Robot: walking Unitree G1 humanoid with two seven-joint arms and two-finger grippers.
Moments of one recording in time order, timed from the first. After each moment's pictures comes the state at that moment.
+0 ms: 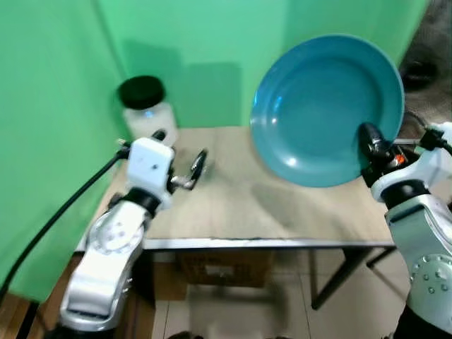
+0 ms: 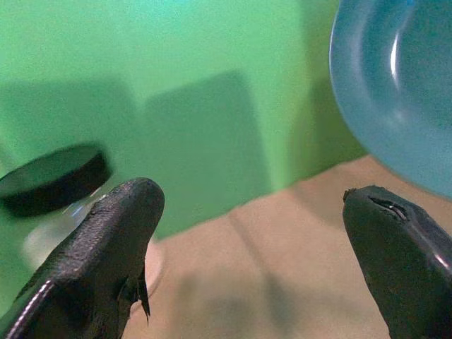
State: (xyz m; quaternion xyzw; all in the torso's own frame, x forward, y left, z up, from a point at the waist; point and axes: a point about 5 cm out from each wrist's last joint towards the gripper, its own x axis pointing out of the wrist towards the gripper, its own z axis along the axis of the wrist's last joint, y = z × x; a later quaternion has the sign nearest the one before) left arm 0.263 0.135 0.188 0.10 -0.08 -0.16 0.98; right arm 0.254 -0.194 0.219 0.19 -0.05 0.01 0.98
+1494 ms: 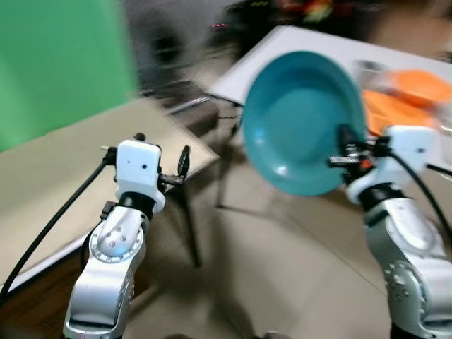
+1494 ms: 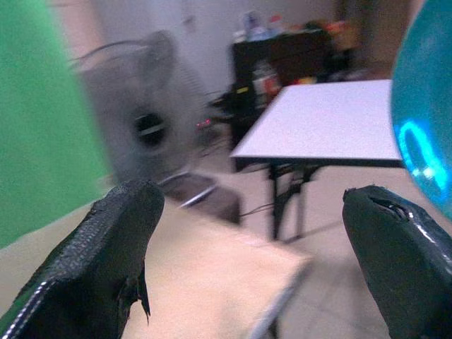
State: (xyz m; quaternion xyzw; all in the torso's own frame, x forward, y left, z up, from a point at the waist) left arm 0.257 0.145 0.184 0.09 -0.06 -0.06 0.99; right arm 0.254 -0.169 0.210 0.05 -0.07 0.03 1.00
